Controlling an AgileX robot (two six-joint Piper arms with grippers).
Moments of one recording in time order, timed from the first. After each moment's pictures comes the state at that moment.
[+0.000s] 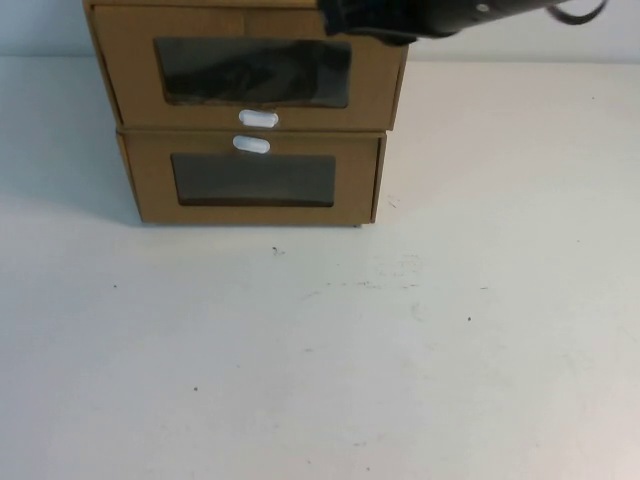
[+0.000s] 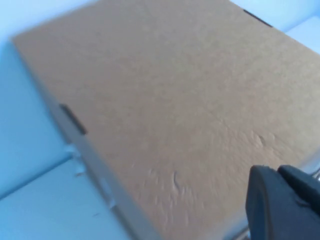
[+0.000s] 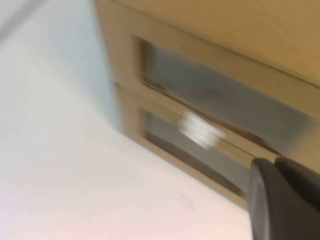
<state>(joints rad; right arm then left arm) 0.60 1.63 -1.83 0.07 0.83 -0.05 -0.04 1.83 -2.37 -0.53 1.26 0.57</state>
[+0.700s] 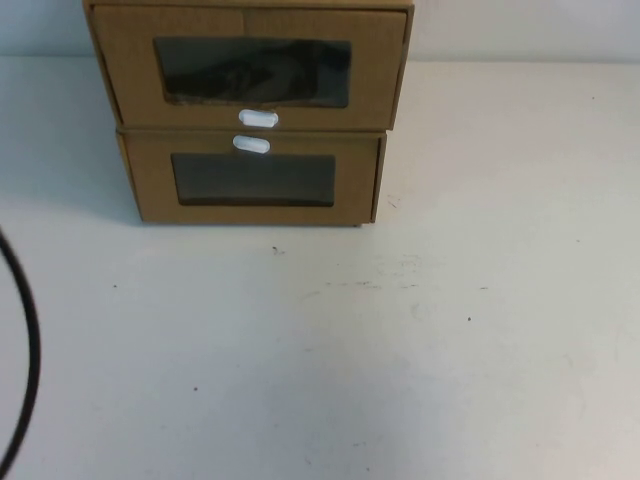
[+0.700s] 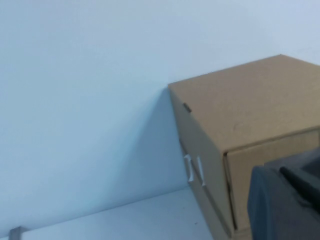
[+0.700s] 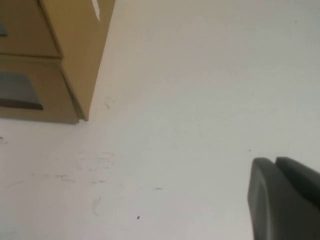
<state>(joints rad) 0.30 1.08 -1.12 -0.22 0.74 0.23 -0.04 0.68 -0.89 -0.46 0.35 0.66</state>
